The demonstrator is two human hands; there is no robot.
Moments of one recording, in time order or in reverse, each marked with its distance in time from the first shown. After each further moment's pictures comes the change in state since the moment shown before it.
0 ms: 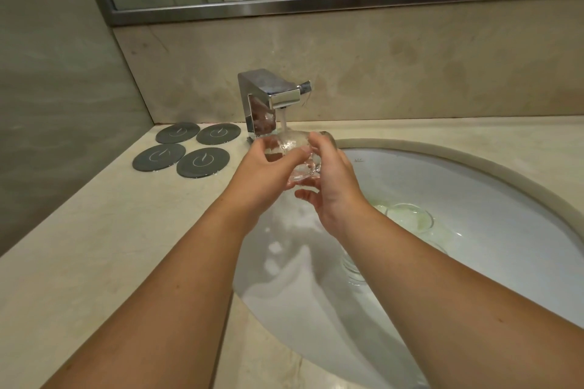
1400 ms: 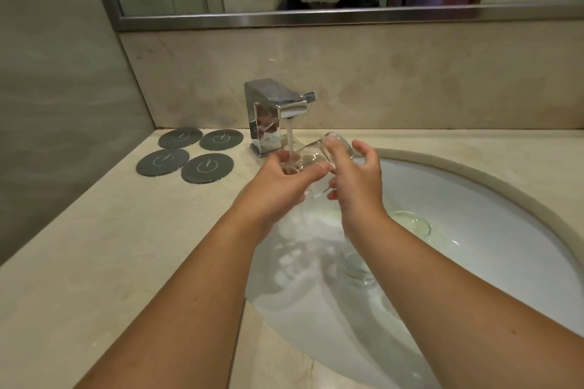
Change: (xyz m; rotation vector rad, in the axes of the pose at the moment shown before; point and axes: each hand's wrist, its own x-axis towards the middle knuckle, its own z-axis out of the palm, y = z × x) left_hand -0.011 0.006 0.004 0.112 -0.089 -0.073; right_hand -0.016 -0.016 -0.008 -0.181 0.276 -0.218
